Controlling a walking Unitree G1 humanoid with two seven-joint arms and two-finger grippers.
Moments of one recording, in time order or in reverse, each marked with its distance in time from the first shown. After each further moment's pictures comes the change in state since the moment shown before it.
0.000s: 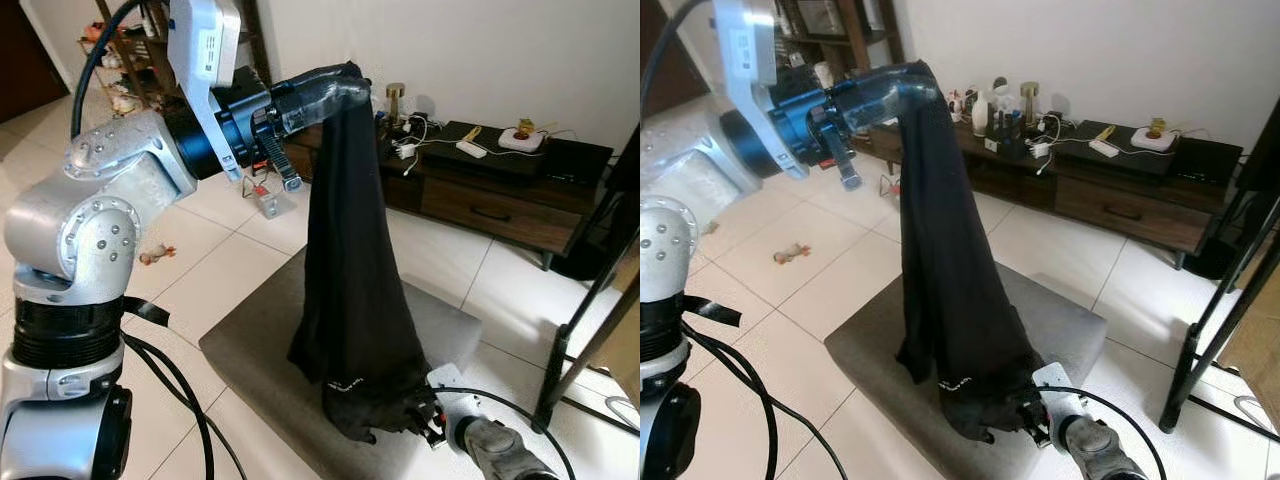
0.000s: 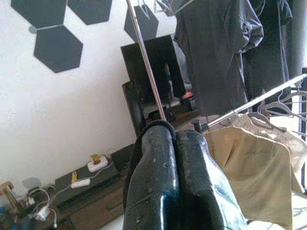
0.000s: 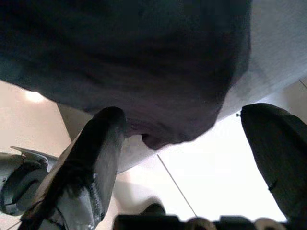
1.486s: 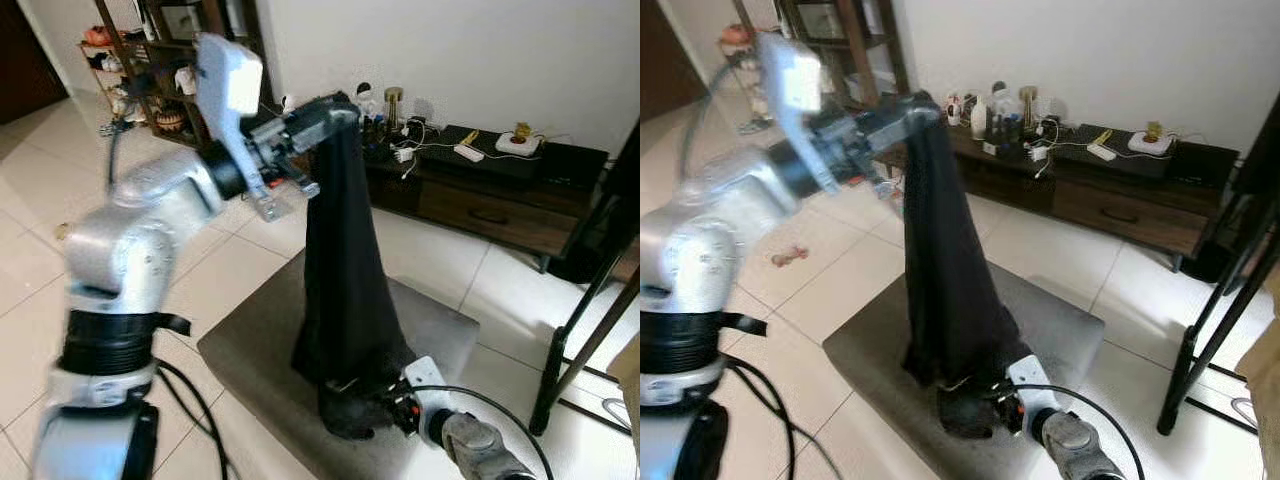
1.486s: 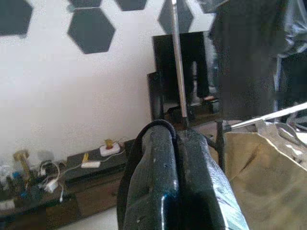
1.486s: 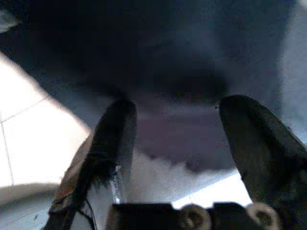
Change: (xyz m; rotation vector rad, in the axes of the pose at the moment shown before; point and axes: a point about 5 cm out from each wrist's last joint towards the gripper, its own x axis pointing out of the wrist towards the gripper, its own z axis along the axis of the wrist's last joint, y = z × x) left arm 0.002 0.009 -0.034 -0.106 0.017 0.155; right arm 0.004 0.029 0.025 0.033 -0.190 0.152
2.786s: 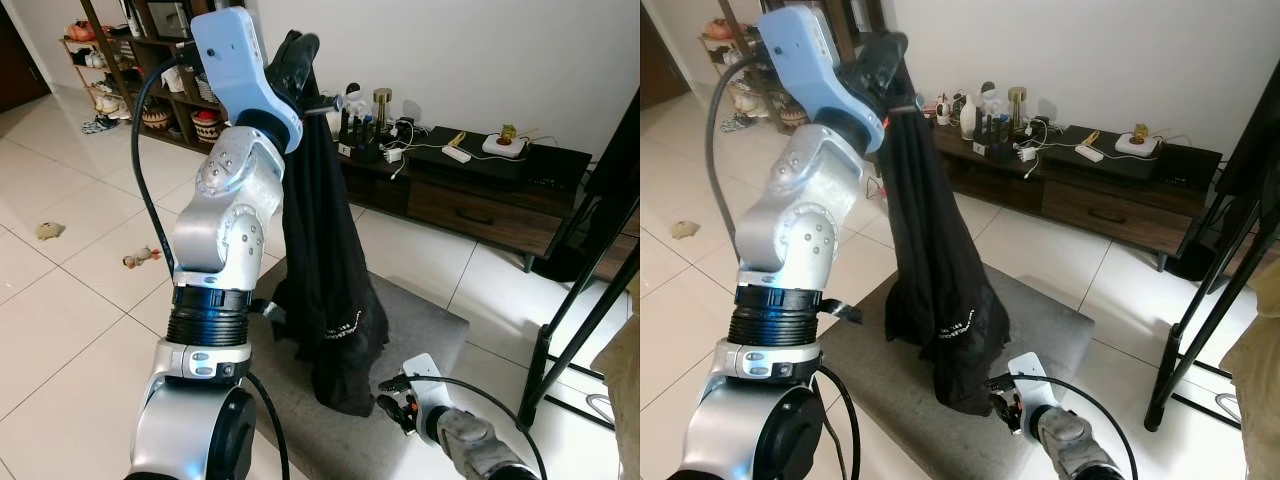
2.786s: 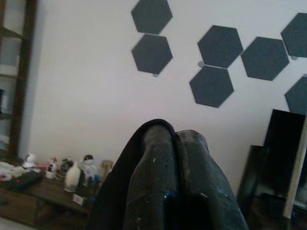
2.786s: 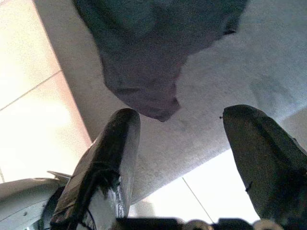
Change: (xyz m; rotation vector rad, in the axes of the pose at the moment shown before) left arm 0.047 0.023 -0.008 -0.163 -0.263 0.658; right arm 0.005 0.003 -0.003 0.042 0.116 -0.065
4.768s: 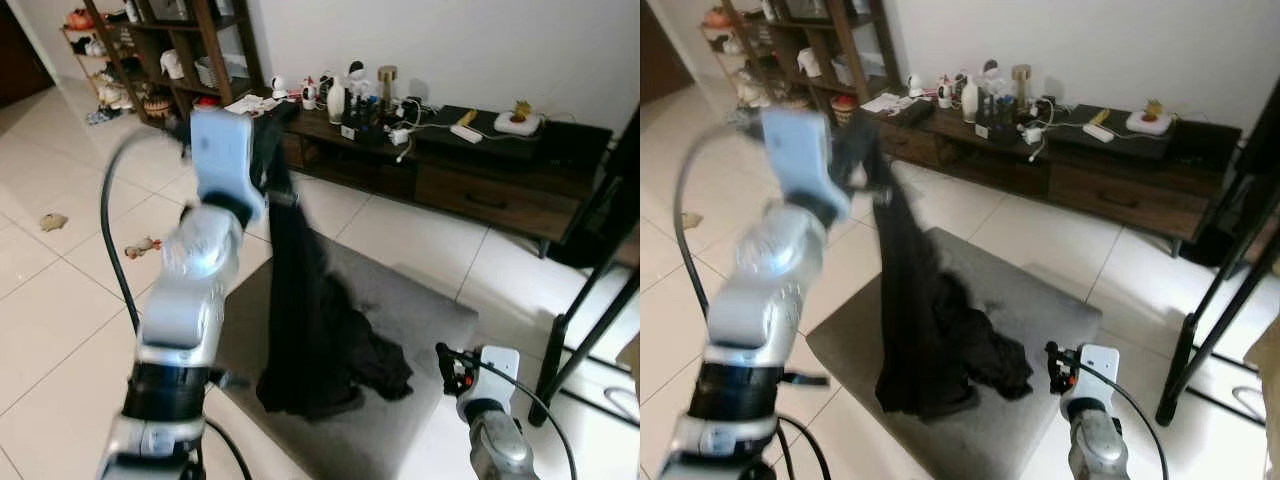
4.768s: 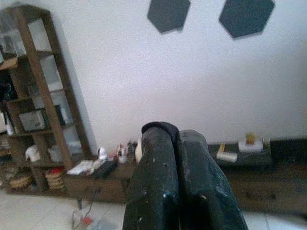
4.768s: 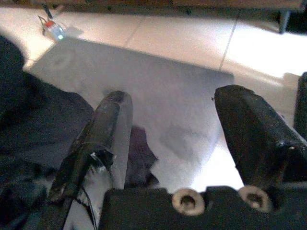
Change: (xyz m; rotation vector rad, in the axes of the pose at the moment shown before) left arm -0.056 0.038 -0.023 0.424 0.074 0.025; right arm -0.027 -0.038 0.015 0.355 -0.464 -0.386
